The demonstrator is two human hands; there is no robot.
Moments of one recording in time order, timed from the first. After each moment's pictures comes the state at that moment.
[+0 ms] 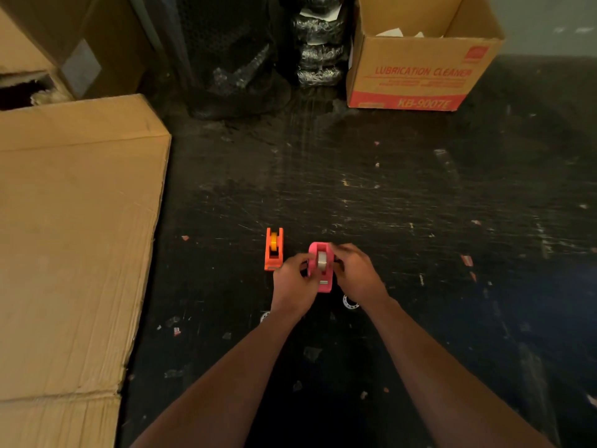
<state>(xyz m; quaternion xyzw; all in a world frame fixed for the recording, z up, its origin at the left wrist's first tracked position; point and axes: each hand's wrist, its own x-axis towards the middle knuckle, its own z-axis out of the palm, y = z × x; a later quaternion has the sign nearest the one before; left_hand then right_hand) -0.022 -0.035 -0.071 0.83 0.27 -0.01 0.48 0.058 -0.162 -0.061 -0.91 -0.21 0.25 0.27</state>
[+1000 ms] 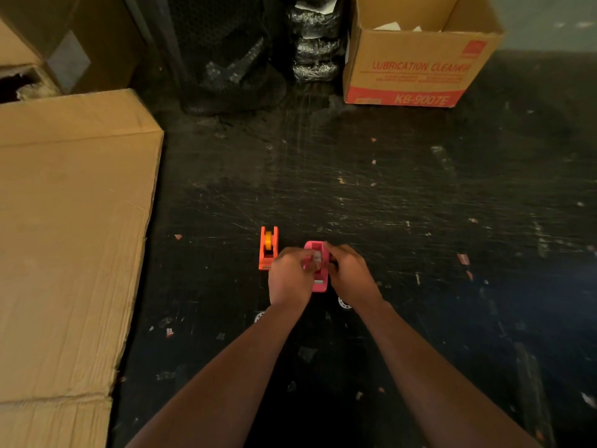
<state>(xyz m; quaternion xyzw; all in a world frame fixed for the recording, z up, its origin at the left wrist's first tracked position) -0.008 -0.037 -0.070 0.88 0.26 0.02 0.40 0.054 -0.159 -0.060 -0.90 -0.17 0.24 0.31</state>
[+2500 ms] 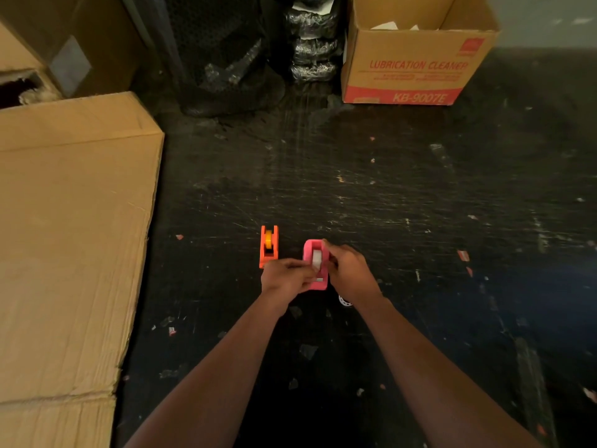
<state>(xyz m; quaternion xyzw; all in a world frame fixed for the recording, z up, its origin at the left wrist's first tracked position) -0.011 -0.026 -0.058 0.59 0.45 -0.12 0.66 0.057 -0.161 -0.078 -0.91 -0.18 0.24 0.28</state>
